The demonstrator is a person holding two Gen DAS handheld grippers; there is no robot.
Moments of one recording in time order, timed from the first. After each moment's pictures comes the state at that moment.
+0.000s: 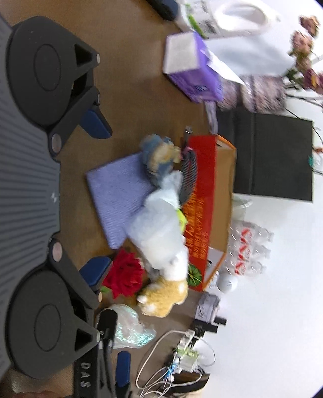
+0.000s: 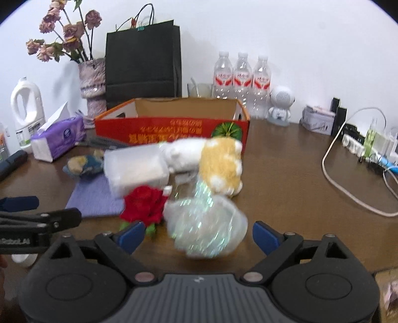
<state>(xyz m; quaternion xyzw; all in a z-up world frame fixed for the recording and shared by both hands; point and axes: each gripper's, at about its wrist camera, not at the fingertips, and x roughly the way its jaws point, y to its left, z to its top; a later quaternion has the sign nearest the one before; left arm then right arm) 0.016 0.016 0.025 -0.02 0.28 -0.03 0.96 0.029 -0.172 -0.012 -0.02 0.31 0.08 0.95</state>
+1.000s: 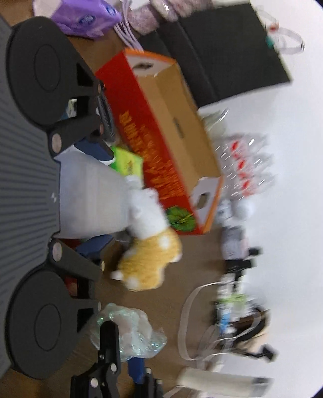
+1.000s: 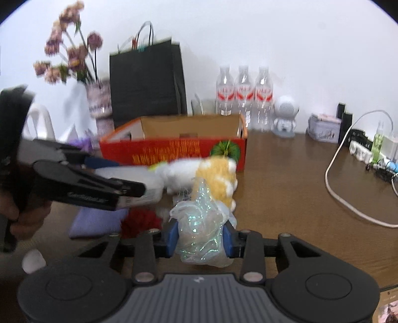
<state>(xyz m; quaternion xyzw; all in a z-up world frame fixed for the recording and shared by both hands) 0.109 -0.015 0.054 0.11 0.27 -0.16 0.94 0.029 -0.202 0.002 0.01 0.27 0.12 0.95</state>
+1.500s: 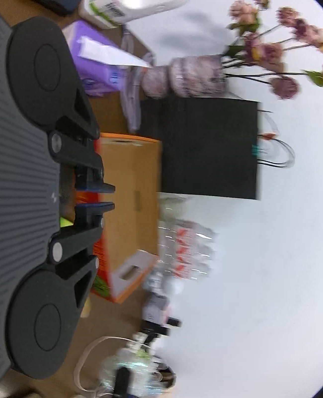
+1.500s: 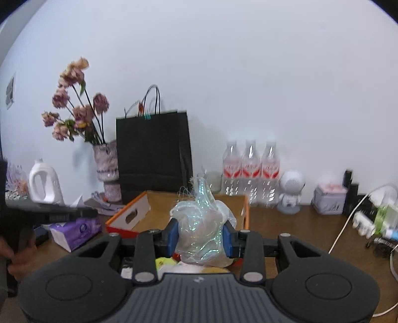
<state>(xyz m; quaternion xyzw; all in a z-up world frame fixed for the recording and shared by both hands) 0.124 0.069 0.093 -0.04 0.24 -0.04 0.97 0.076 -0.207 0.100 0.01 0.18 0.15 0.97</state>
